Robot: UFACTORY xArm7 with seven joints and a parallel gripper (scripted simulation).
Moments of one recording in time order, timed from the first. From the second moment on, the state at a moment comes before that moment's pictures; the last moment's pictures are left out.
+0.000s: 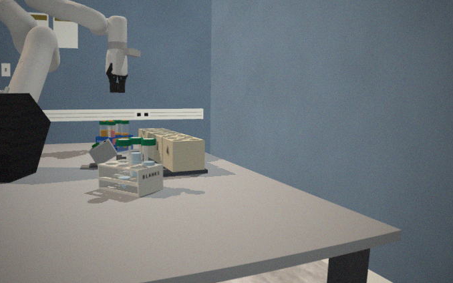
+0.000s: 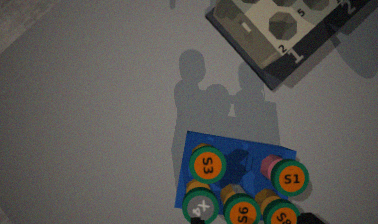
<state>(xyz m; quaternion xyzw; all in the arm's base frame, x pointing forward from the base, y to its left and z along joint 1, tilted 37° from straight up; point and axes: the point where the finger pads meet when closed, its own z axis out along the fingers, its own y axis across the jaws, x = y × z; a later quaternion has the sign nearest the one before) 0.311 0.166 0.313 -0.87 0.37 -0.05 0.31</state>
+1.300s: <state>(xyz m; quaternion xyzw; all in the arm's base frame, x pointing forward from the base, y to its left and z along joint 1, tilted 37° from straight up) 0.283 0.174 0.307 -0.94 -0.17 -0.21 0.23</state>
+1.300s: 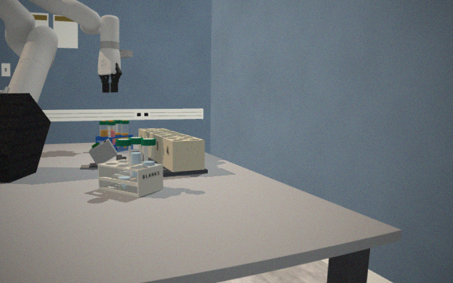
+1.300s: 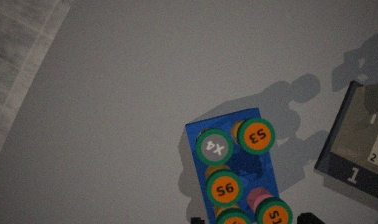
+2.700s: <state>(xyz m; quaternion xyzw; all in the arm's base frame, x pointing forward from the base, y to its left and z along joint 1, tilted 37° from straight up) 0.298 0.198 0.268 -0.91 -0.27 -0.24 0.20</state>
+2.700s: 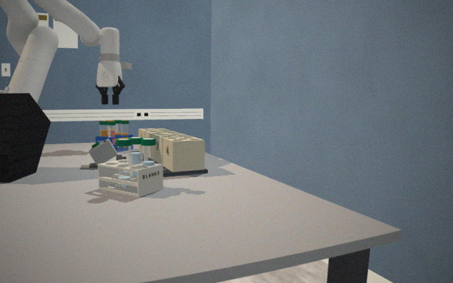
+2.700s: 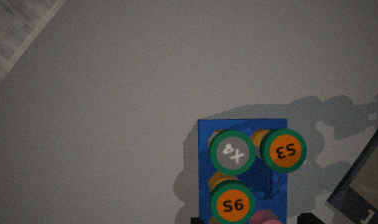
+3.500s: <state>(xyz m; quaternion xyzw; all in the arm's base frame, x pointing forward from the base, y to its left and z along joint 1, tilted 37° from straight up) 0.312 0.219 0.234 -0.91 -0.27 -0.24 0.20</state>
